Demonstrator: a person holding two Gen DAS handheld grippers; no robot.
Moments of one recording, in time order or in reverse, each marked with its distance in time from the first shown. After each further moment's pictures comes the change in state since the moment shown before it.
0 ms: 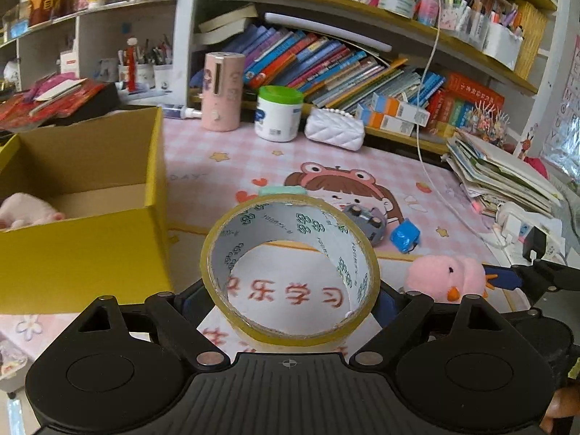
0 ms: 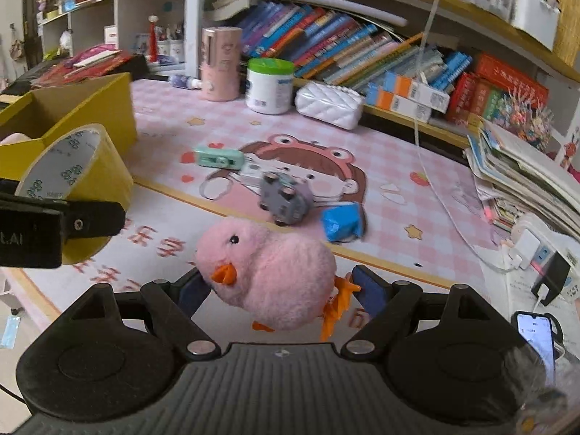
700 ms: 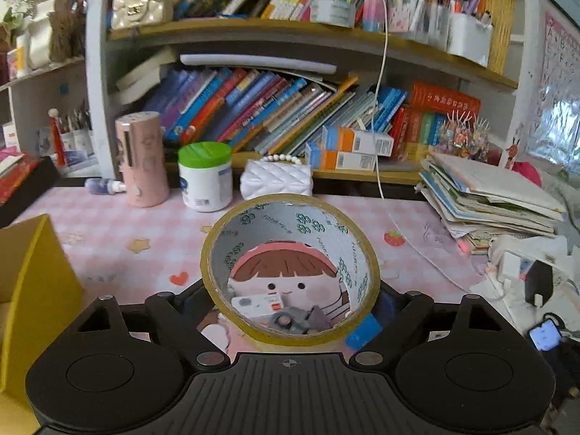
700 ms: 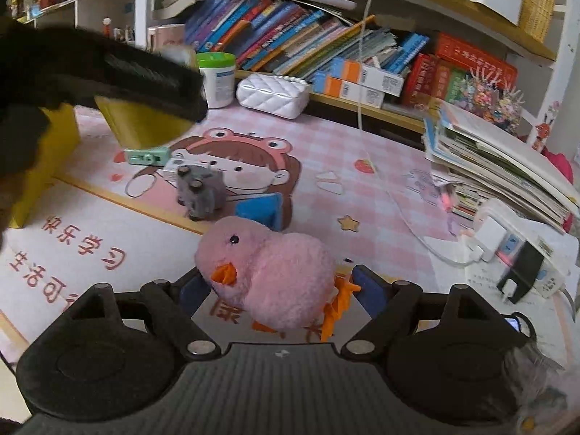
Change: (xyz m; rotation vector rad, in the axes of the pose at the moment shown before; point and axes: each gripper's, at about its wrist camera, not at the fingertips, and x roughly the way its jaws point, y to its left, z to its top) left arm 0.082 -0.099 0.072 0.150 -0.100 -0.034; right arm 0.019 -0.074 -0.008 0.044 0.011 -0.072
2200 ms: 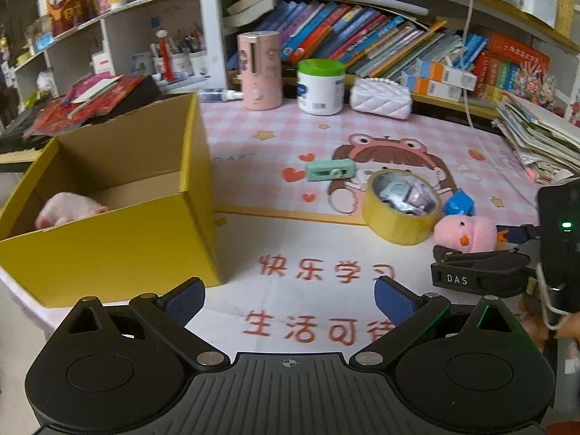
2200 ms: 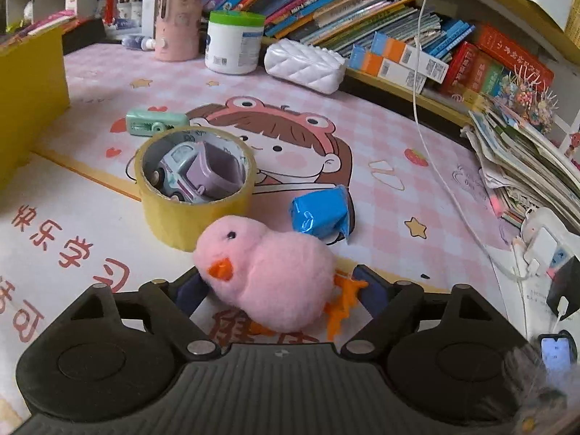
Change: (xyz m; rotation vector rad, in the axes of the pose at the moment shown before) left arm -0.075 0.064 -0.071 -0.081 0.209 0.222; right arm 0.078 0.053 0.010 -0.048 0.067 -0.038
